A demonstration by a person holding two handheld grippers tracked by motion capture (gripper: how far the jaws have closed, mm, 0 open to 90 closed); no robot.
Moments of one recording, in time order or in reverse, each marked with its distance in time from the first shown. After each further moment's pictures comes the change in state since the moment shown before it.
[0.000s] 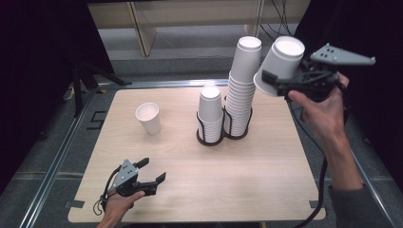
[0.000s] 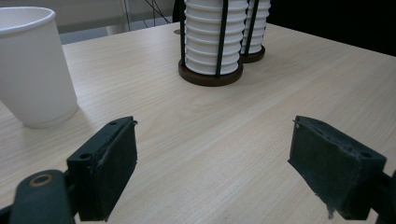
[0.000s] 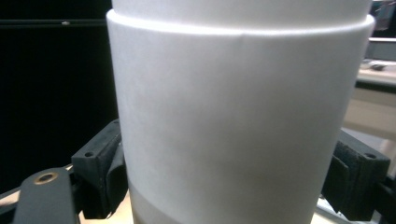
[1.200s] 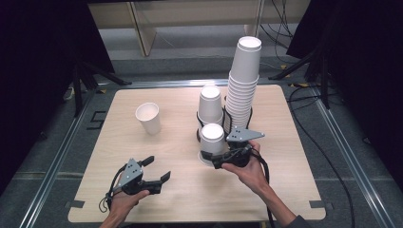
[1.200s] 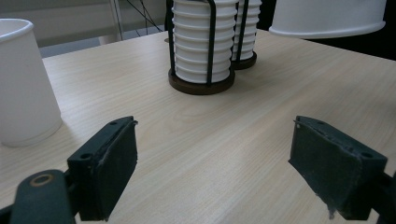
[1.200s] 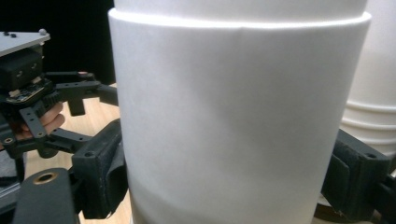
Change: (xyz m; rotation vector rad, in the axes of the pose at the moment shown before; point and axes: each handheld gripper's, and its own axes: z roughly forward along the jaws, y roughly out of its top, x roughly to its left) left arm -0.002 -0.001 0.012 -0.030 -0.030 0.032; right arm 0.104 -0.196 0.099 0.217 0.313 0.039
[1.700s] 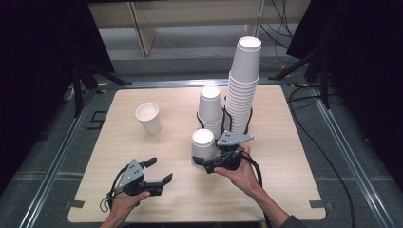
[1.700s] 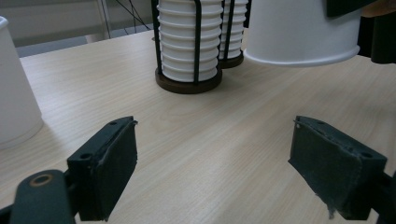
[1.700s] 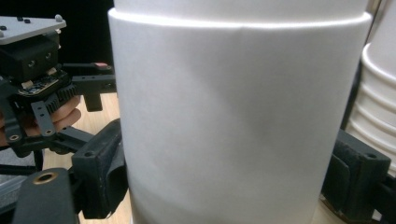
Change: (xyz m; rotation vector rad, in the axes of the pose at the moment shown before) left arm -0.004 0.000 0.000 0.027 -0.032 -0.002; right arm 0.010 -0.009 0.025 0.013 0.086 -0.002
